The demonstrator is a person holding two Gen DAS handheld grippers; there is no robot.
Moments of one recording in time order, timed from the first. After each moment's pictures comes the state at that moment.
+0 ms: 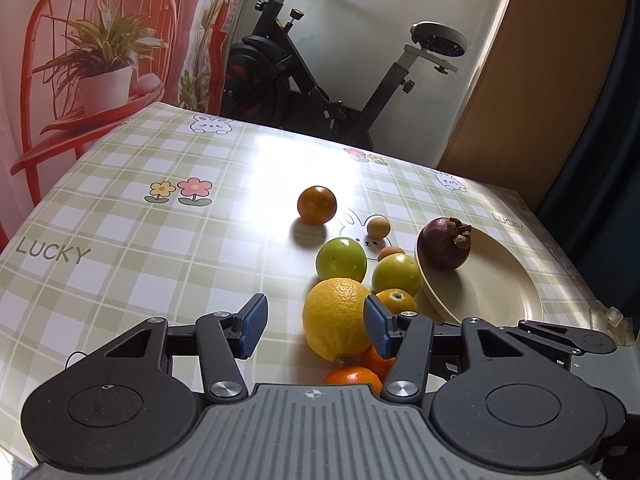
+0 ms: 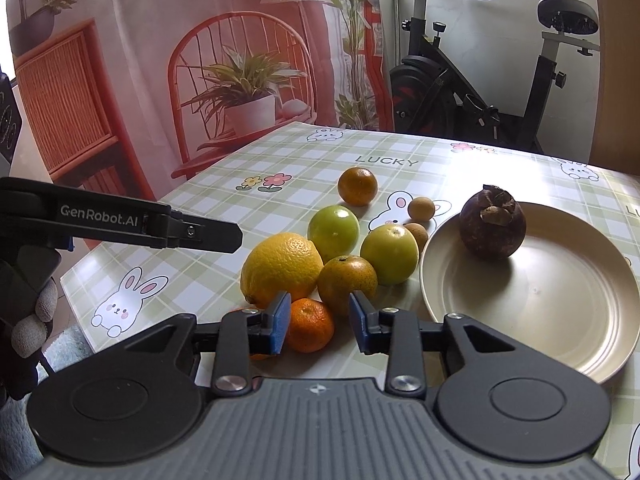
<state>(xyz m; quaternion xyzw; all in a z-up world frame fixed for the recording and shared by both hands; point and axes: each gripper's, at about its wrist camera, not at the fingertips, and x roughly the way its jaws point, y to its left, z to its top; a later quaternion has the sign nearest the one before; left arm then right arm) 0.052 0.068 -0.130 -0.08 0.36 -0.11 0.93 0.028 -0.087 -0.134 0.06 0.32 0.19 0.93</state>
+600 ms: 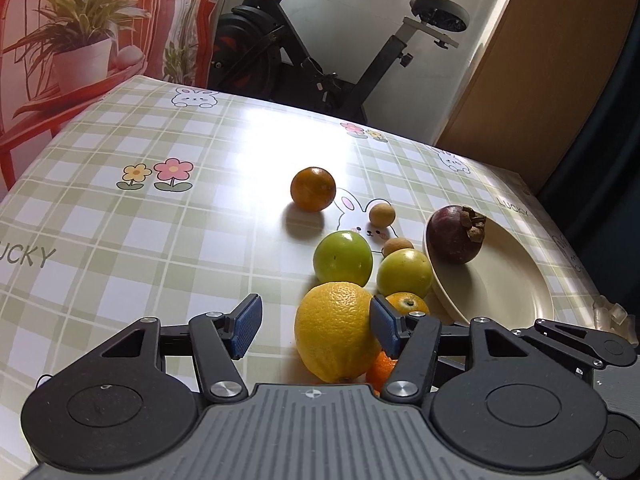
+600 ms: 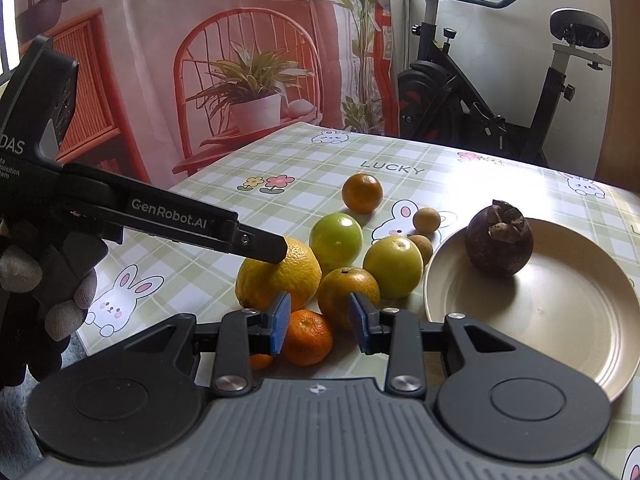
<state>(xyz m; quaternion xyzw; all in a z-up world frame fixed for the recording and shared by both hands) 0.090 0.069 -0.148 -0.09 0.39 -0.12 0.91 0.039 -0.080 -0.131 0.03 0.31 0.20 0.93</state>
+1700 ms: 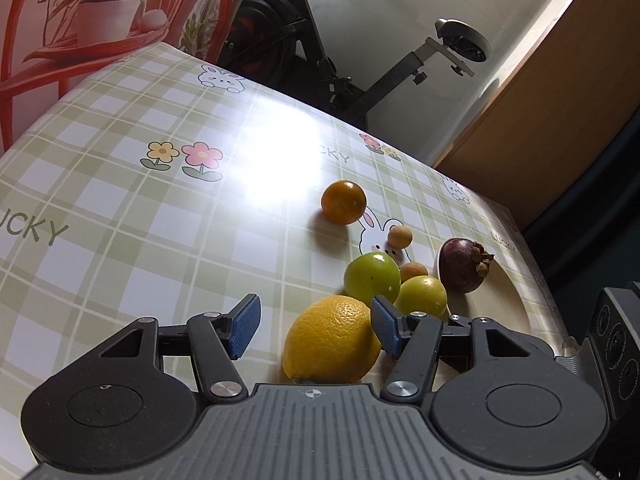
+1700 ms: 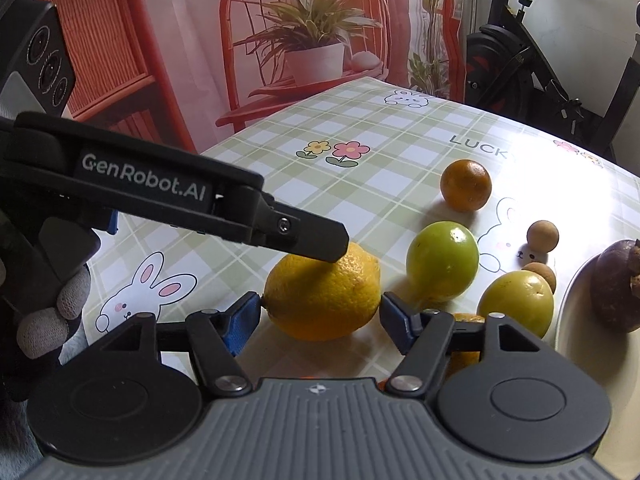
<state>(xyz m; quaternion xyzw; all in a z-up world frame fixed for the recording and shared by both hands) 0.107 0.109 -0.161 -0.17 0.40 -0.14 0.89 0.104 -0.014 -0.150 0.00 0.37 0.27 0.89</state>
